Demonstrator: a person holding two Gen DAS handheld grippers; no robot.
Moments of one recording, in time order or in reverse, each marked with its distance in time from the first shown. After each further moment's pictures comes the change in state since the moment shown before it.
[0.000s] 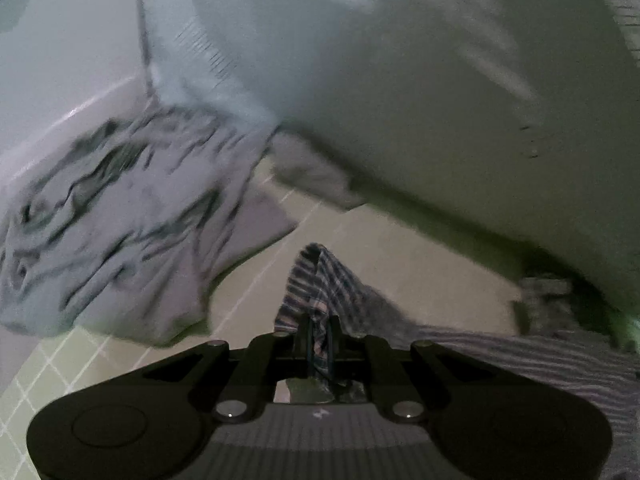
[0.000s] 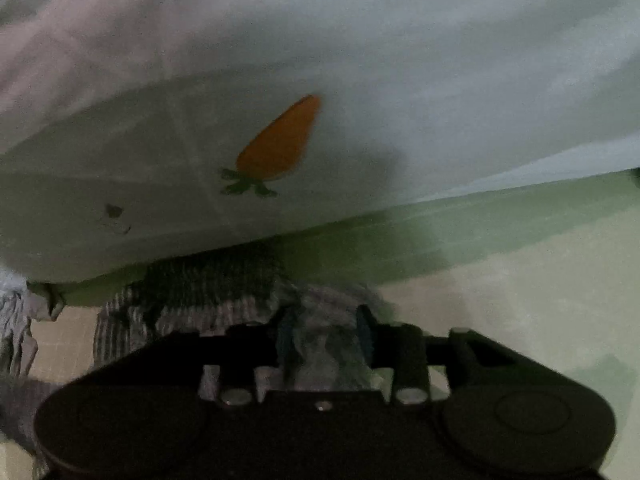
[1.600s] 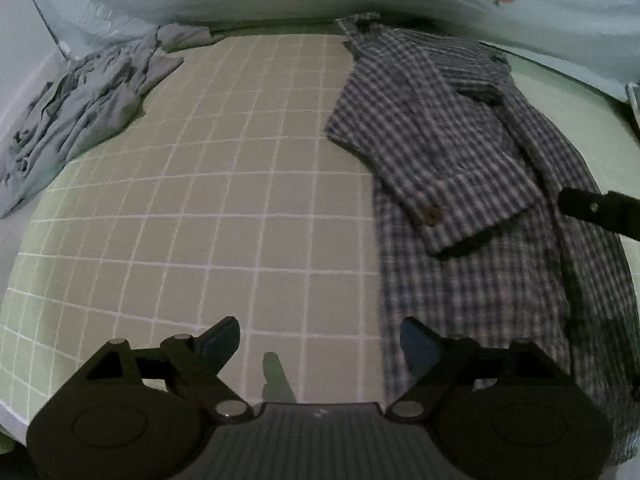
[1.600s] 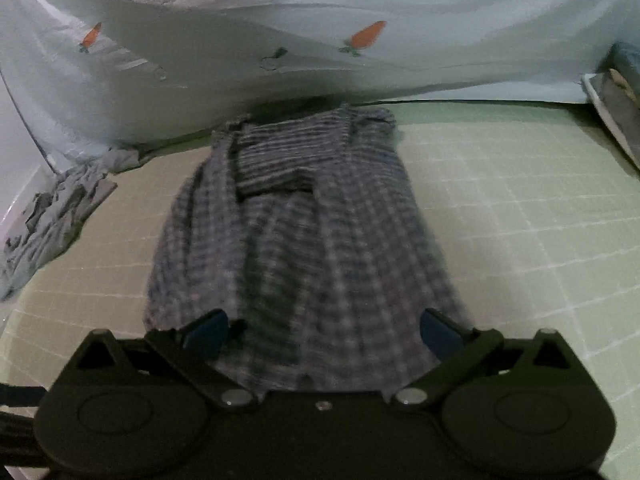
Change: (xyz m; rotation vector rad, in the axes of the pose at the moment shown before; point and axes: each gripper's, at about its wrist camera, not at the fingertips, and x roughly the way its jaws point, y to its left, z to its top) left arm -0.147 -0.030 -0.203 0.371 0.323 -0.086; right arm -0.171 0.047 -0.211 -0.131 0.041 0.046
